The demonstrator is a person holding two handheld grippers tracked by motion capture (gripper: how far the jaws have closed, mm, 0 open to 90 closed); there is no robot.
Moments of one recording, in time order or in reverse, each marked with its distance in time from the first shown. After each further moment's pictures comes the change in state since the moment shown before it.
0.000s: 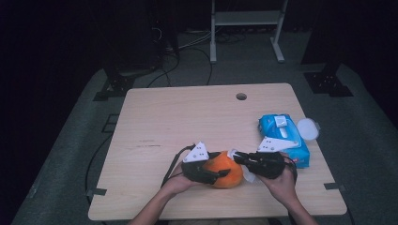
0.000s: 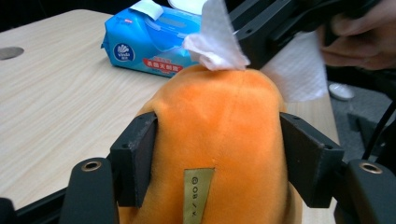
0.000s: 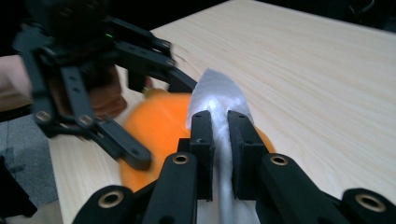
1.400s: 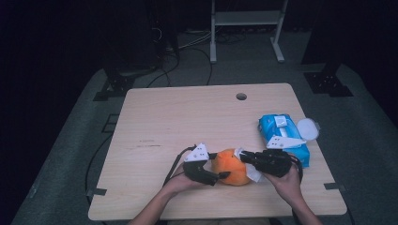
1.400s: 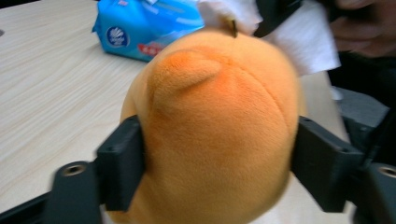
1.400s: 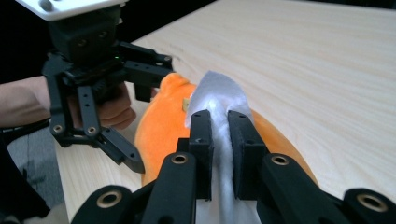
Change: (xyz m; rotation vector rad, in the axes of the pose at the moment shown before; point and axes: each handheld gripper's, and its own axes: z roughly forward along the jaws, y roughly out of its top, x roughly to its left) left arm 0.011 -0.012 0.007 -0.015 -0.067 -0.046; right arm -0.023 -0.012 -0.010 -0.021 0.032 0.105
